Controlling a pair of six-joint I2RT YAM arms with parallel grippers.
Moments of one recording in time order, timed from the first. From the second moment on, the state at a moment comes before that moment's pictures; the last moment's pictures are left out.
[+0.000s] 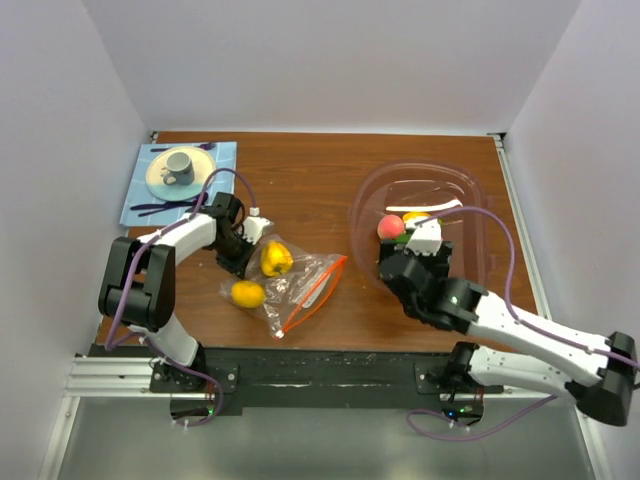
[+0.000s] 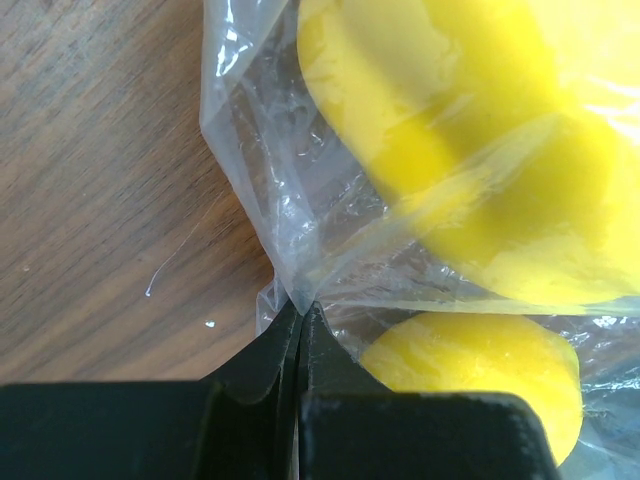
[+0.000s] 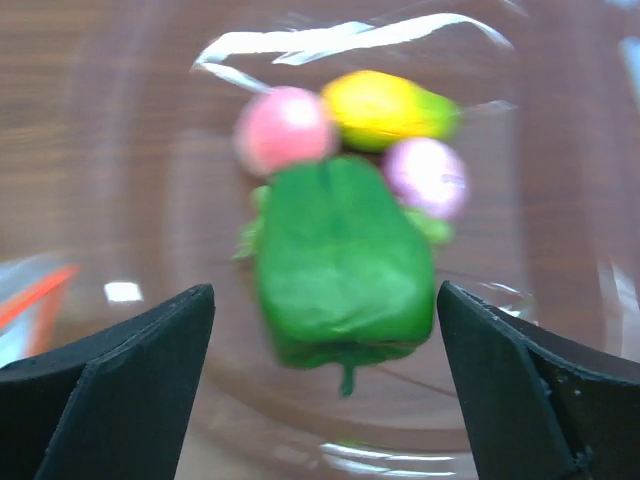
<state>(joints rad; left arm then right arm) -0.20 1.66 0.96 -0.72 0.25 0.39 1.02 0.93 0.76 -0.60 1.01 0.64</state>
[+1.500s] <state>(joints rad) -0.26 1.81 1.35 -0.84 0.59 0.33 1.40 1.54 0.67 0.10 0.61 0.45</state>
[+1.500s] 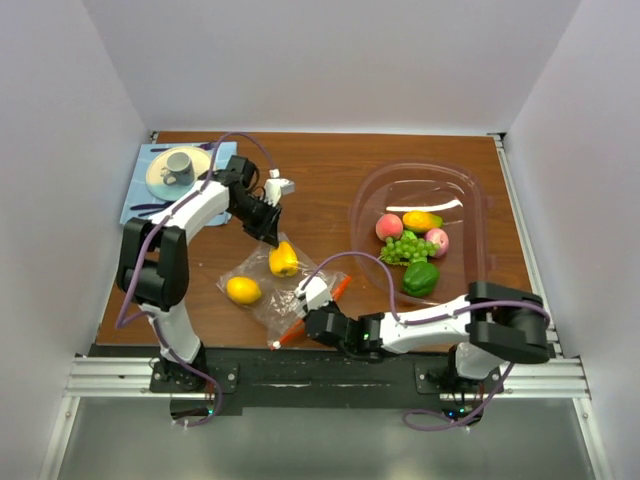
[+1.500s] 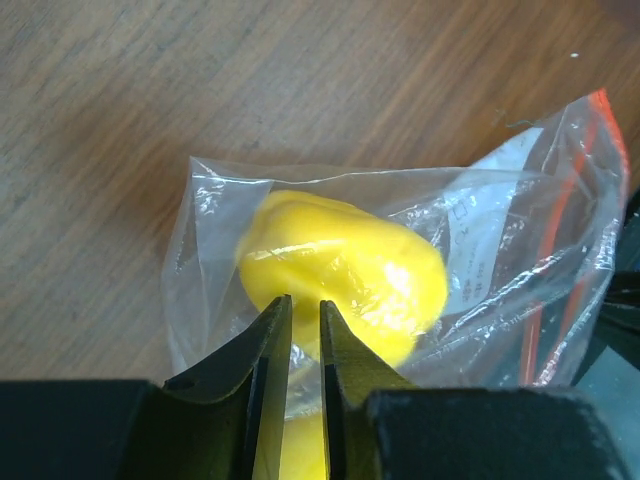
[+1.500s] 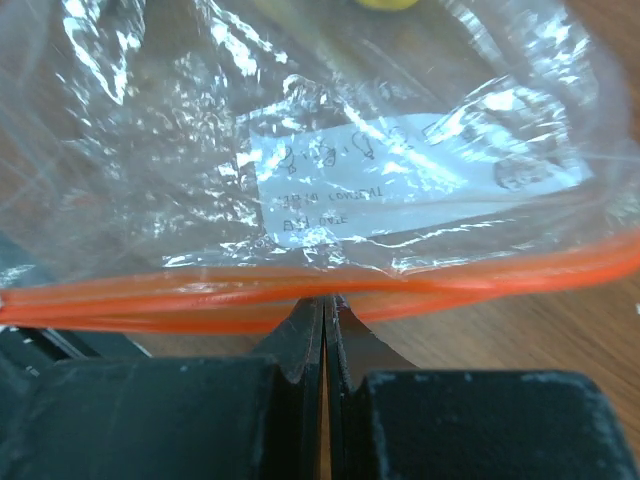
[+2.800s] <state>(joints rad) -0.44 1.90 1.25 -0.82 0.50 0.49 1.33 1.78 0.85 0.20 0.85 0.39</state>
